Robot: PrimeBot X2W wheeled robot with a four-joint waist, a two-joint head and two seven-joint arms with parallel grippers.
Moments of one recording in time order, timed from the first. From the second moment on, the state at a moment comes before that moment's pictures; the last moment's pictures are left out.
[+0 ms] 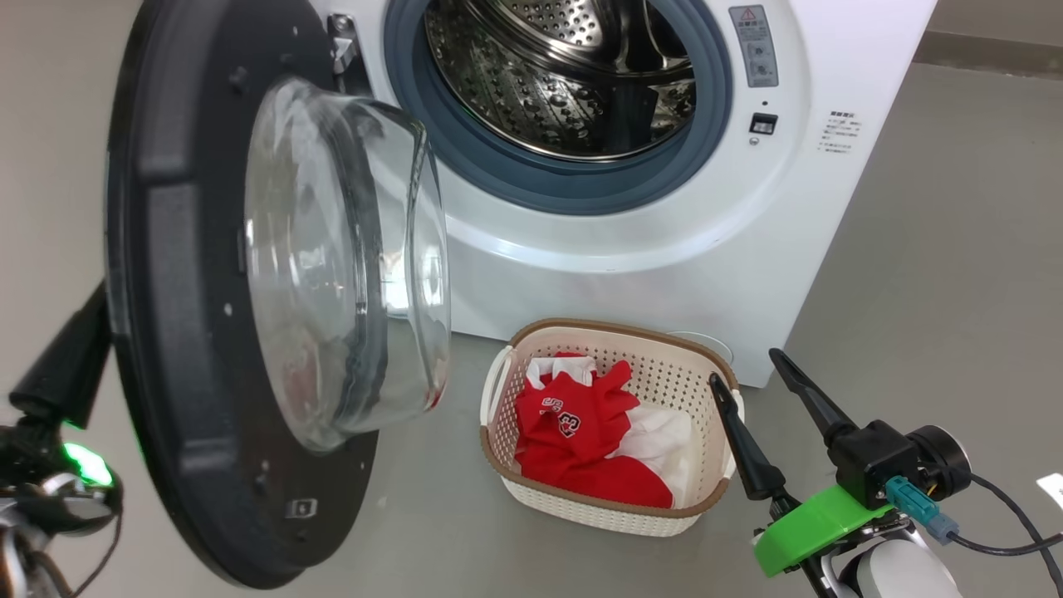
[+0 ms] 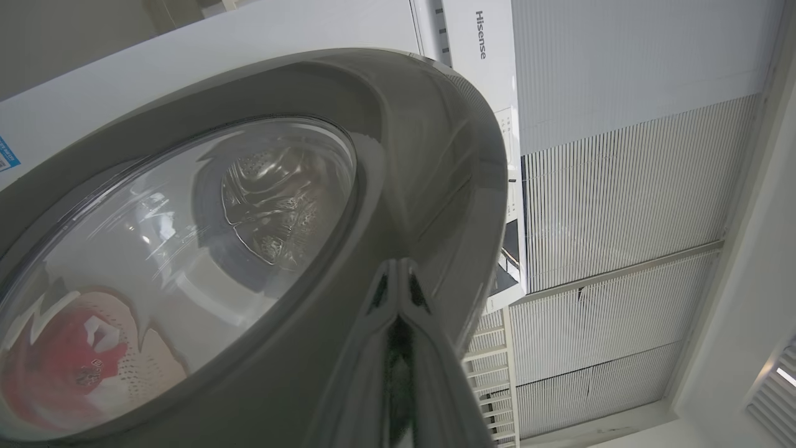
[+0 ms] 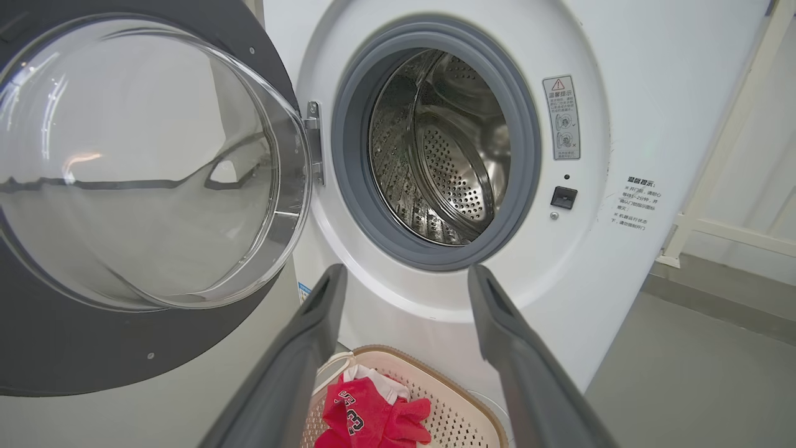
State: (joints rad) left arm -0.36 0.03 0.48 0.01 -1.46 0.15 0.72; right arm -0.14 -0.05 0.13 0.28 0.11 0.13 -0.25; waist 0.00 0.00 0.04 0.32
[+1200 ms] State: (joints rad) left arm -0.30 0.03 0.22 -0.03 -1.66 0.12 0.52; right arm -0.15 -0.05 0.12 0.27 0.12 0.13 -0.25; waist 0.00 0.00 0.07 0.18
